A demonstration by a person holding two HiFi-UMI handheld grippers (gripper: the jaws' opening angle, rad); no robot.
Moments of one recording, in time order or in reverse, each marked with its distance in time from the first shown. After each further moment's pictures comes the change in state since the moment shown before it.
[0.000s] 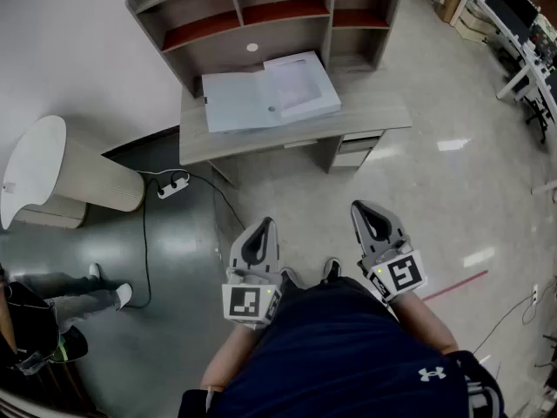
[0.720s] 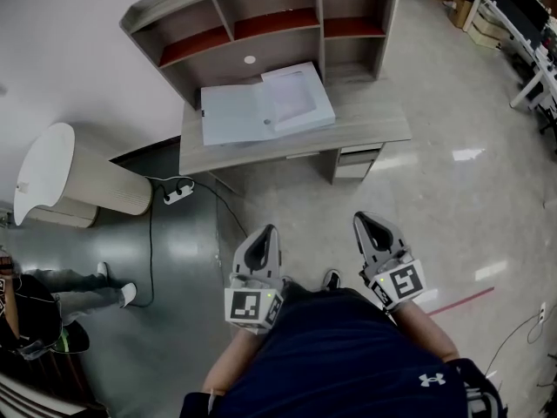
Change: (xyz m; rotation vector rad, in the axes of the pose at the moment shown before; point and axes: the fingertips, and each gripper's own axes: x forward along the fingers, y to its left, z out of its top) left arm 0.054 -0.058 -0.002 -0.009 0.025 0.048; right arm -0.026 -0.079 -0.016 0.085 -0.035 0.031
